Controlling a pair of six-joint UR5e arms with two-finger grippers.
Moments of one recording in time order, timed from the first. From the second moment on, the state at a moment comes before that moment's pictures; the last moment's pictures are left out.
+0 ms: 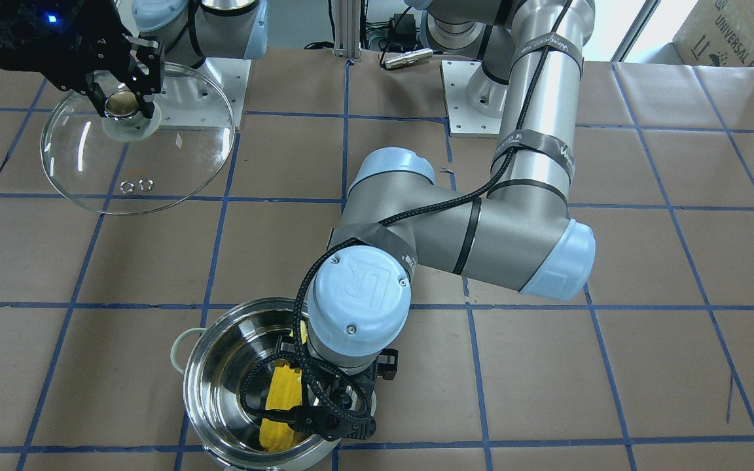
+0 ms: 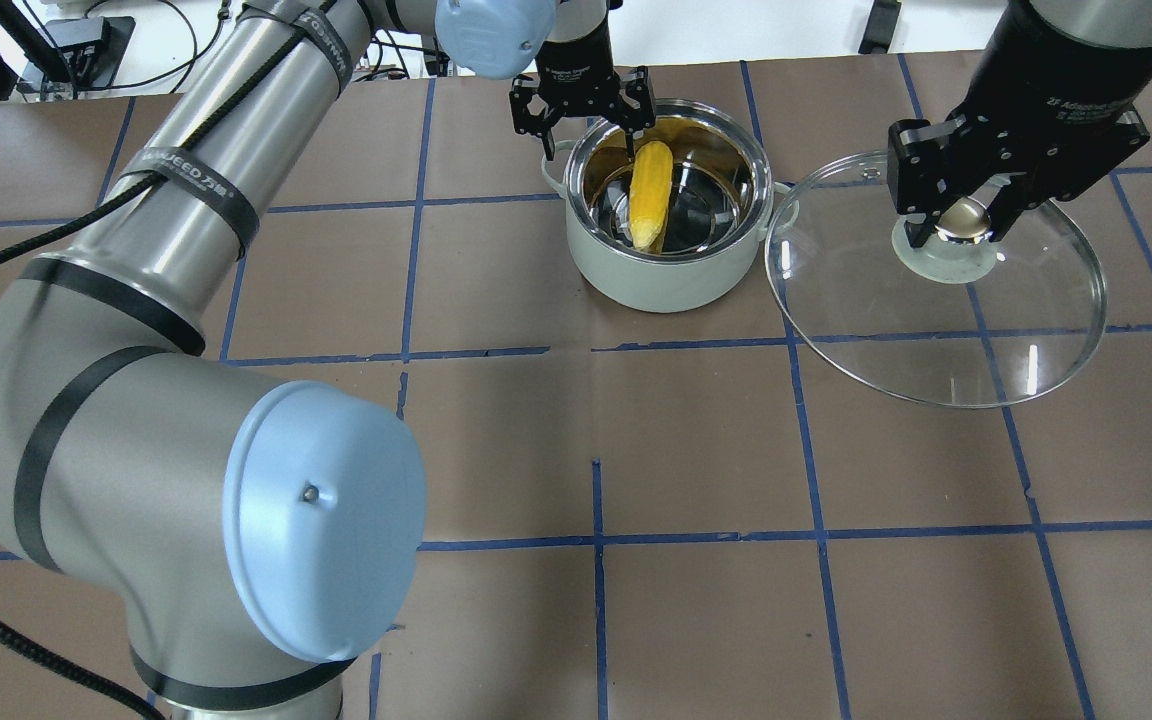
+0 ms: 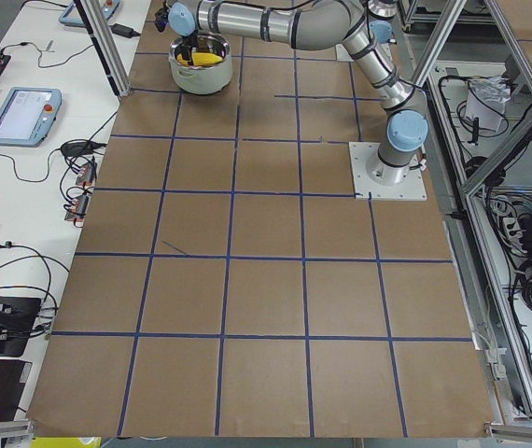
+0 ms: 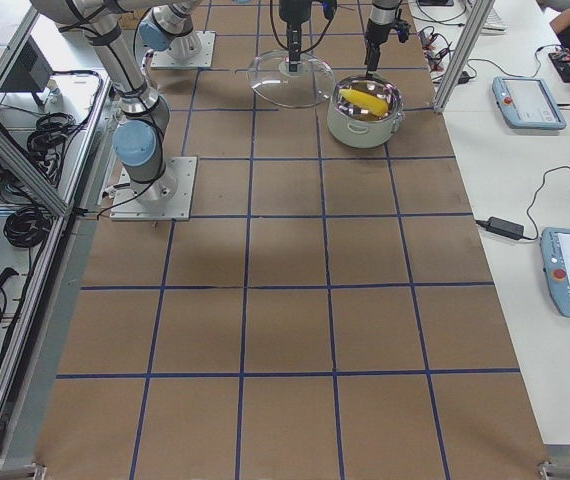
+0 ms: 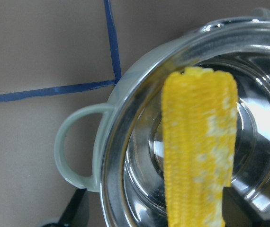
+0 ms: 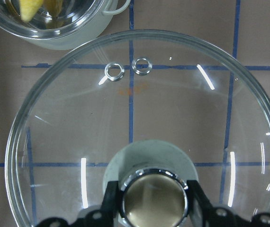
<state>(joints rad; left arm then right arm) -1.85 -2.36 -0.81 -1.57 1.46 -0.19 1.55 -1.66 1.49 -1.40 -1.60 -0.05</state>
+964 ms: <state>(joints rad) -1.67 -2.00 -1.02 -1.92 1.54 -0.14 1.59 -1.55 1.45 -1.50 -1.58 0.02</state>
